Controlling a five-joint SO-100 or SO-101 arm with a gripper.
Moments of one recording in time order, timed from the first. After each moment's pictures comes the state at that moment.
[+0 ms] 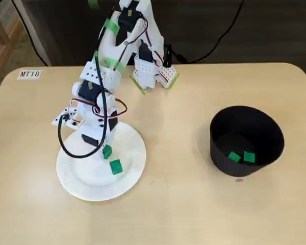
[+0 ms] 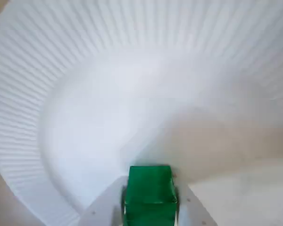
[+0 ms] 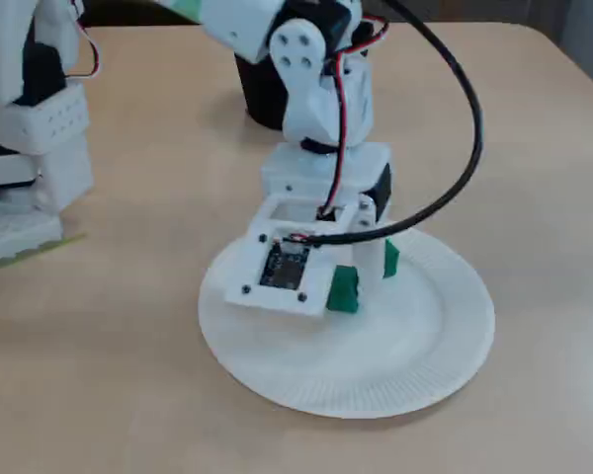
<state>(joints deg) 26.7 74.7 90.5 60.7 -5.5</state>
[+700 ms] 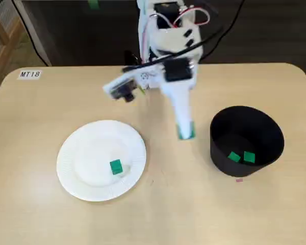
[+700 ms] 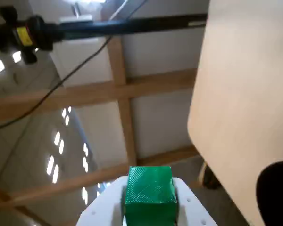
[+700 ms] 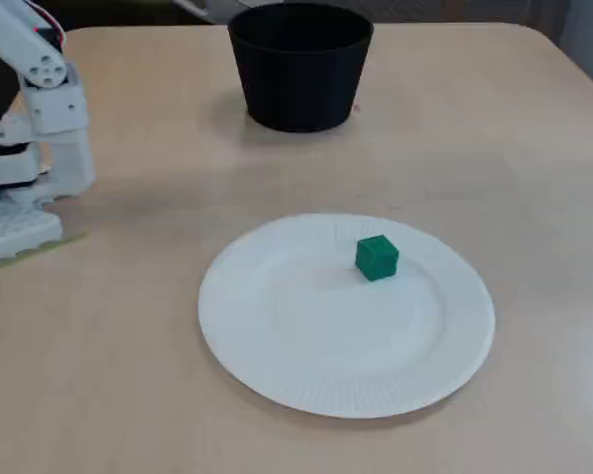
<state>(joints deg) -20.7 130.1 114.9 27.9 2.7</state>
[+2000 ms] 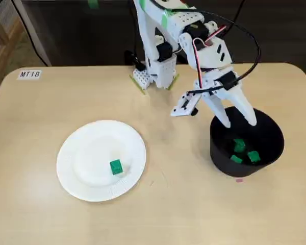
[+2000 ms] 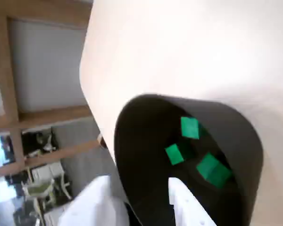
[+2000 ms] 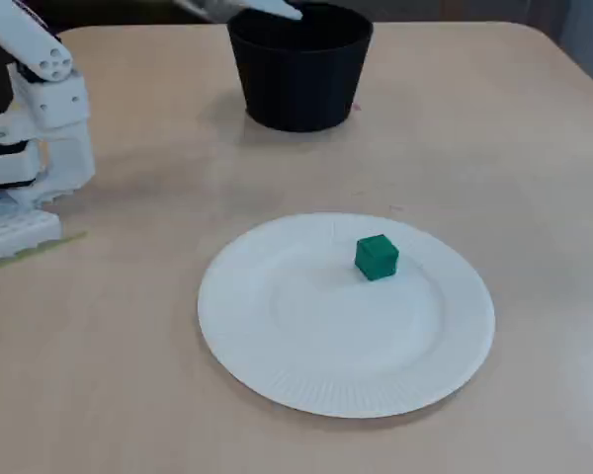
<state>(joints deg) -27.4 127.0 120.0 47.2 -13.4</state>
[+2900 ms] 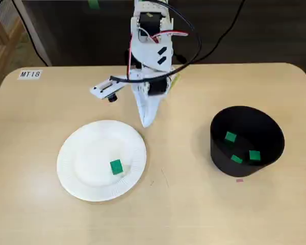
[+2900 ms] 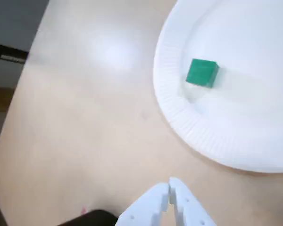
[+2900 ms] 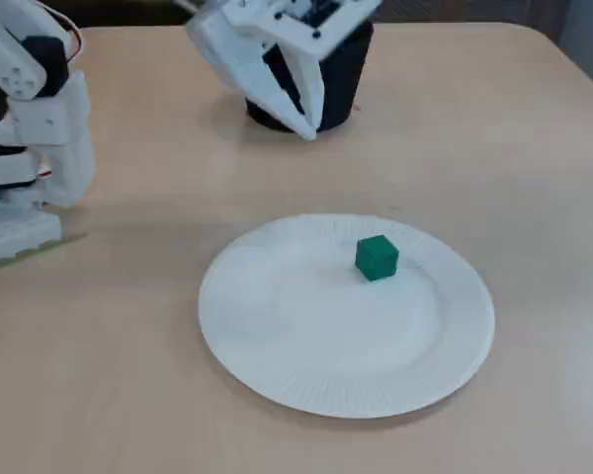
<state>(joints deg) 8.8 123.8 124.1 56.1 -41.1</state>
